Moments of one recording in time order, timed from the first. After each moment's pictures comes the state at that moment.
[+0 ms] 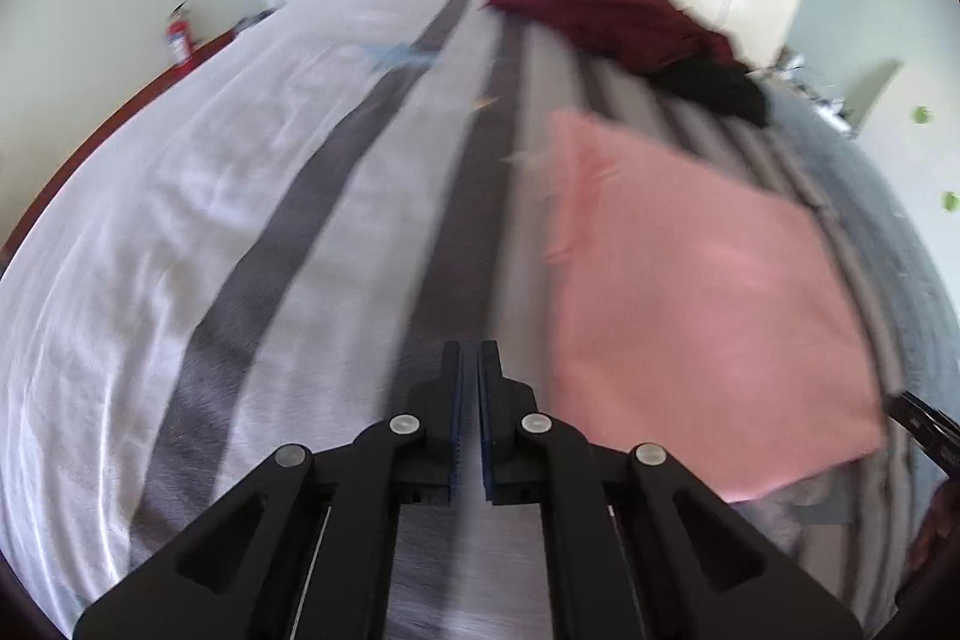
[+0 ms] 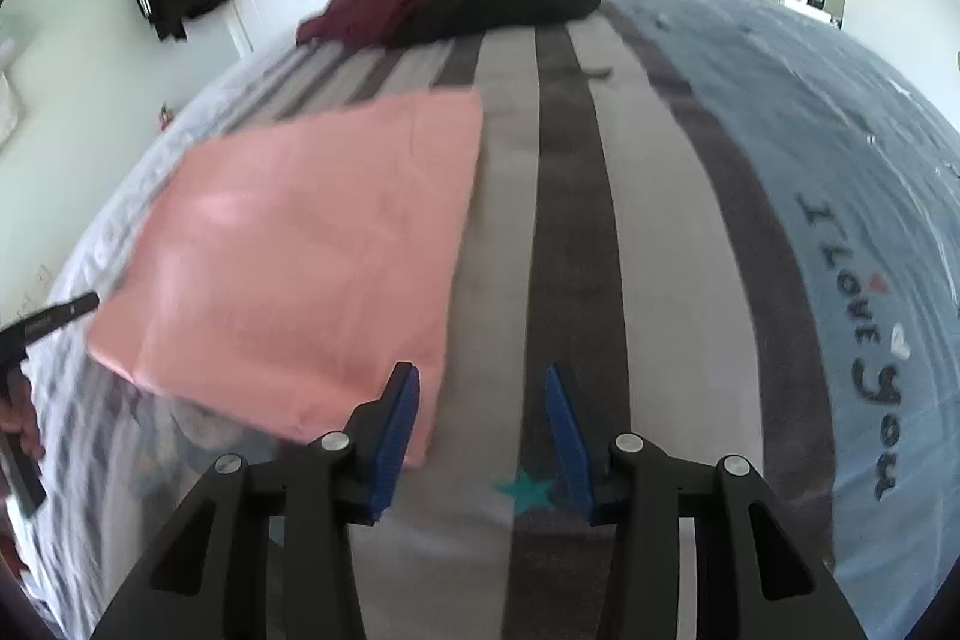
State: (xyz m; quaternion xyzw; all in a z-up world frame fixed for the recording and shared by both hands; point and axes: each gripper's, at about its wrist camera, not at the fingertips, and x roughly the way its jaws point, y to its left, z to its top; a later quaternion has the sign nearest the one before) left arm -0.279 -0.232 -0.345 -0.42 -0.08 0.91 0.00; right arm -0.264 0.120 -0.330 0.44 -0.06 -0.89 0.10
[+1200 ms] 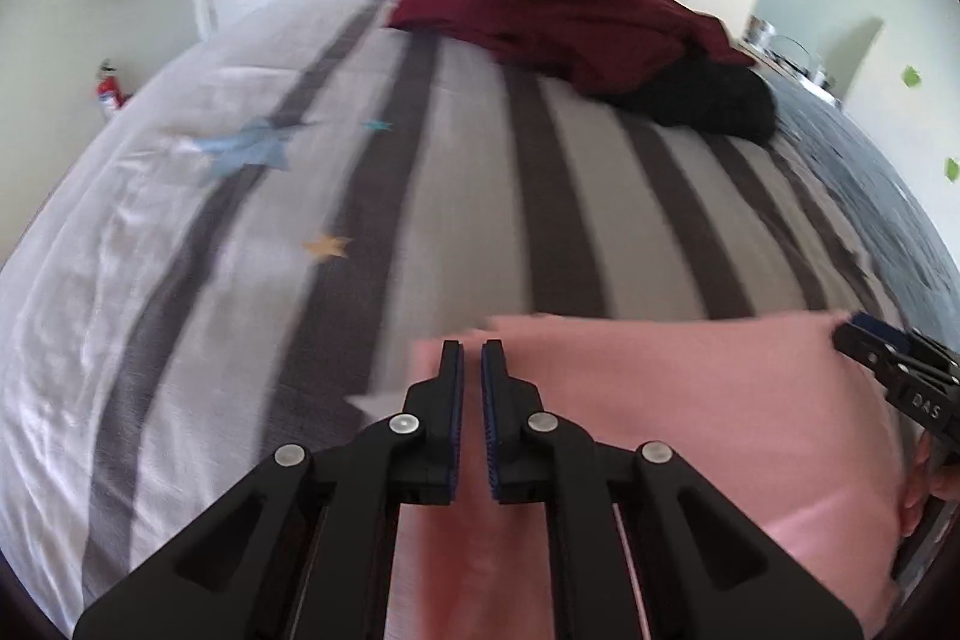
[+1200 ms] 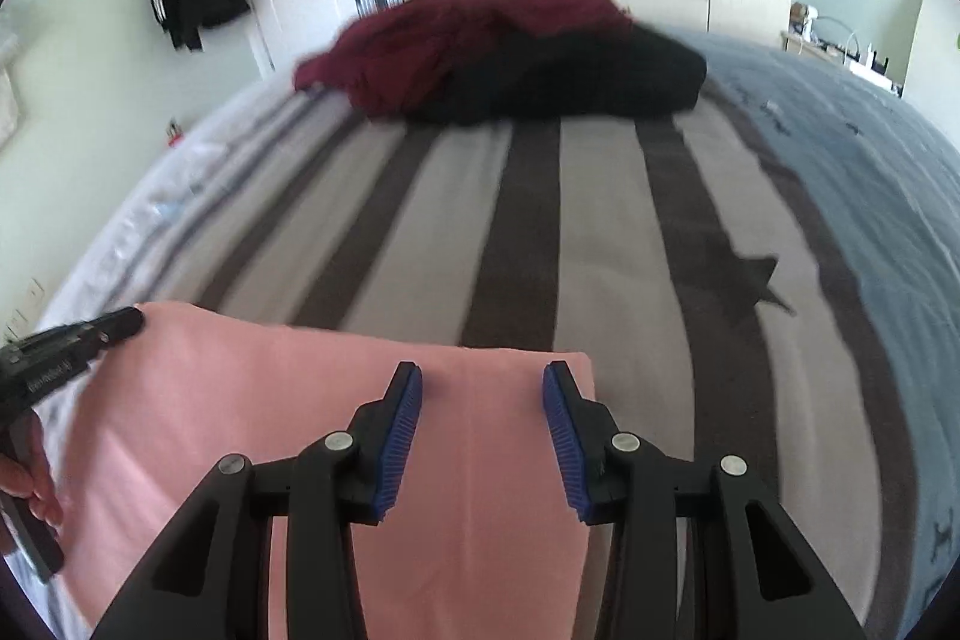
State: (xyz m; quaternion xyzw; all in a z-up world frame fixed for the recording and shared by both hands) left arm -0.466 -0.223 -0.398 -0.42 -0.07 0.91 -0.01; right arm -0.460 0.081 -0.365 0.42 -0.02 -0.90 0.11
